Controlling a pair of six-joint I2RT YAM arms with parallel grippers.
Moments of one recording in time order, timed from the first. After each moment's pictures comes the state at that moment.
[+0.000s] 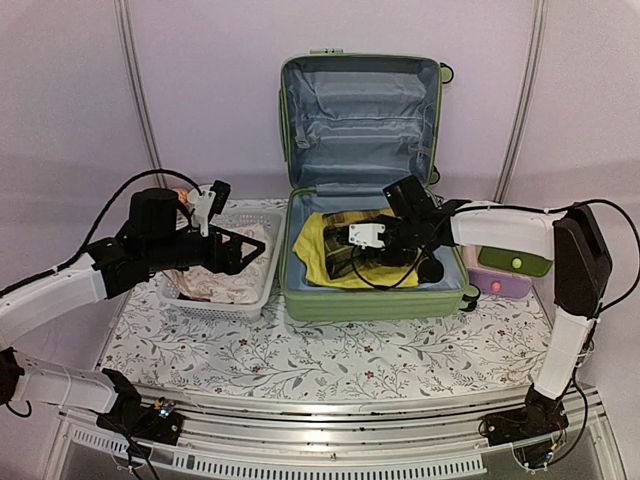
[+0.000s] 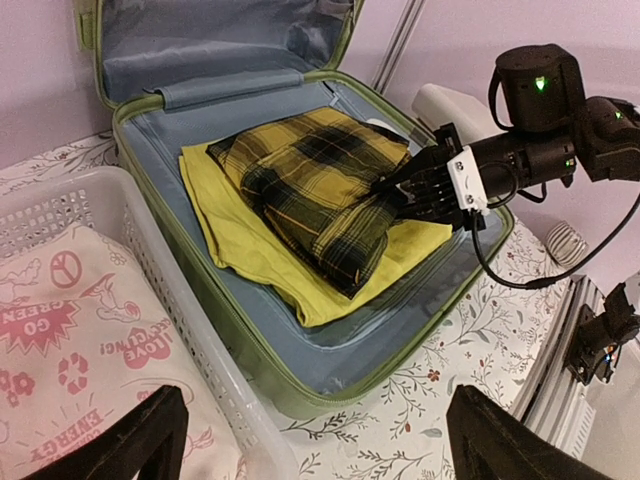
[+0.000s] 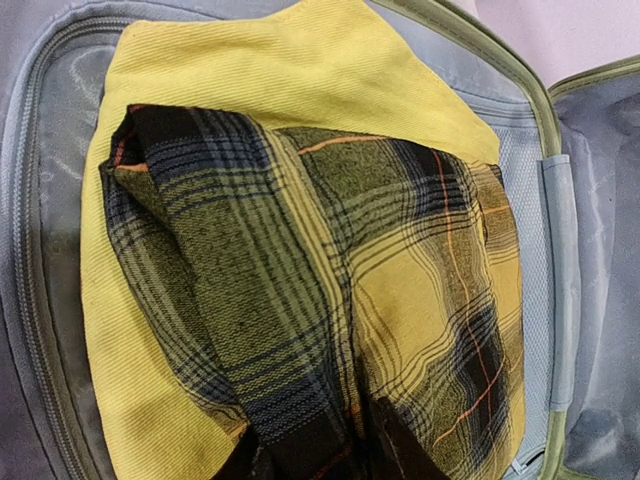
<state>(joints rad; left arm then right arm) -0.60 1.10 0.85 -0.15 0.22 -0.23 0.66 1.86 1.40 -0.33 -0.06 -0.98</state>
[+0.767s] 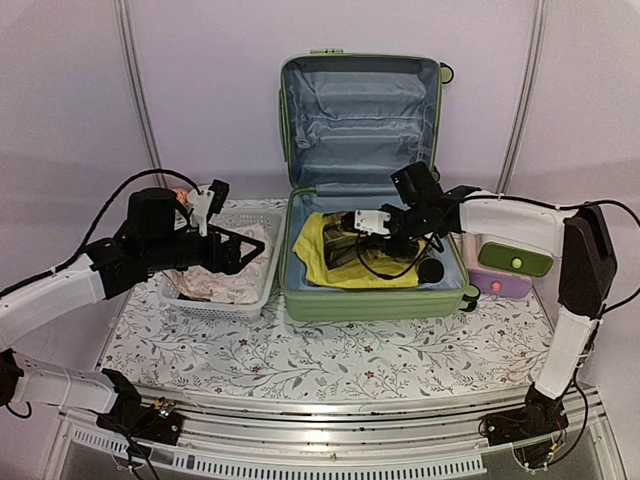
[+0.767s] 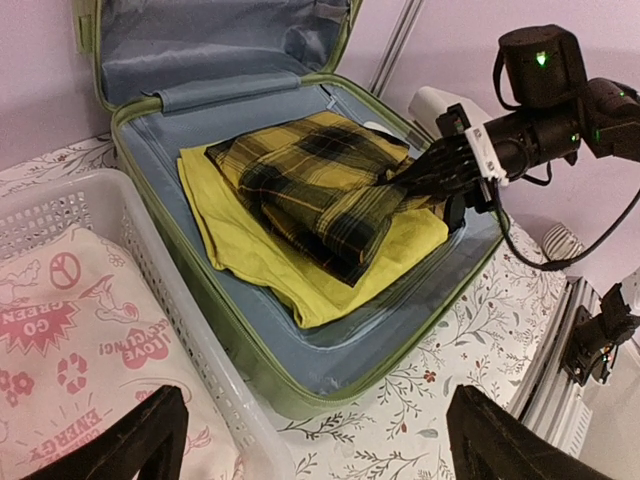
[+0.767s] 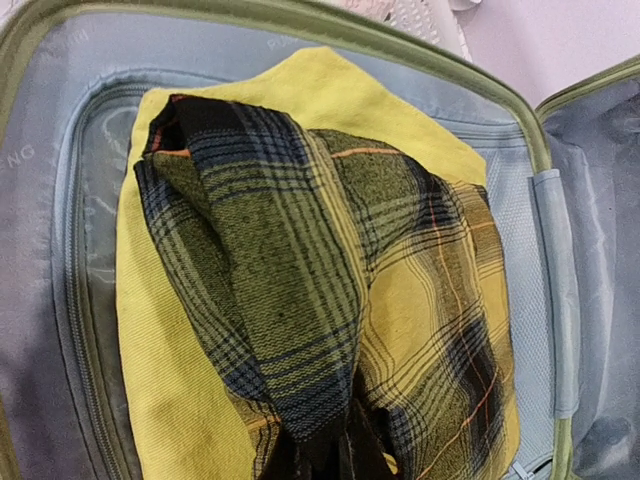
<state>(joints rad) -0.60 1.09 0.85 -0.15 0.23 -0.24 0.63 1.84 1.47 -0.43 -0.18 -0.95</state>
